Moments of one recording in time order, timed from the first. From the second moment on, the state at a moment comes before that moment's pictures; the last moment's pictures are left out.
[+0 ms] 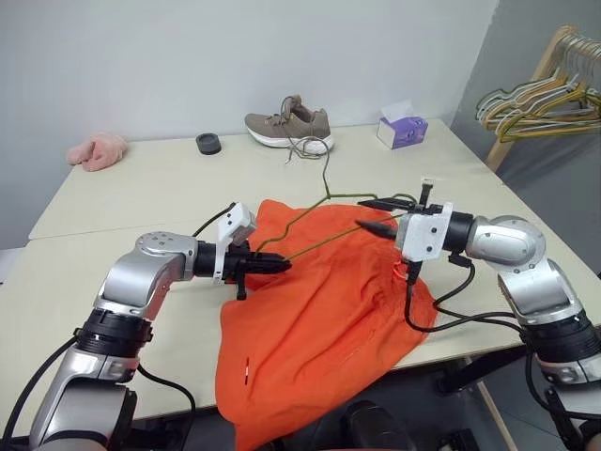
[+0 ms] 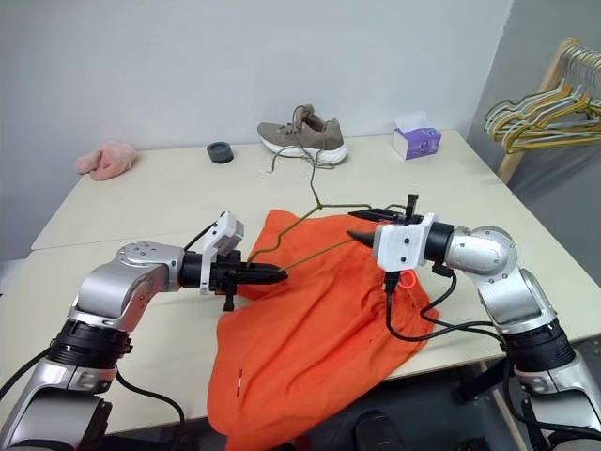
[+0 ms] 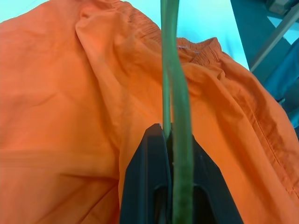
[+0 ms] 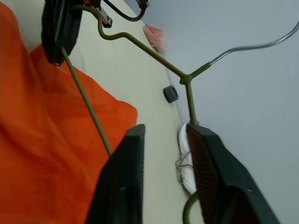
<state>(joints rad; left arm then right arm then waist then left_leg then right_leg) -0.53 0.70 -0.13 0.06 -0.41 0.64 -1.23 -0.53 -0.67 0.19 -0.19 -0.03 -0.13 0.88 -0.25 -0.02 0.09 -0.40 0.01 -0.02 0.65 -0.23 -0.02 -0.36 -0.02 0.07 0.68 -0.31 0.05</state>
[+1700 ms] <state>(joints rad) -0.47 0.71 -0.11 0.02 -0.38 0.49 -1.29 -0.49 -0.97 0.29 -0.39 0.22 0.82 1.21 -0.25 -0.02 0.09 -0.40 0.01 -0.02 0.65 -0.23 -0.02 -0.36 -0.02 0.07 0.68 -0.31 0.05</state>
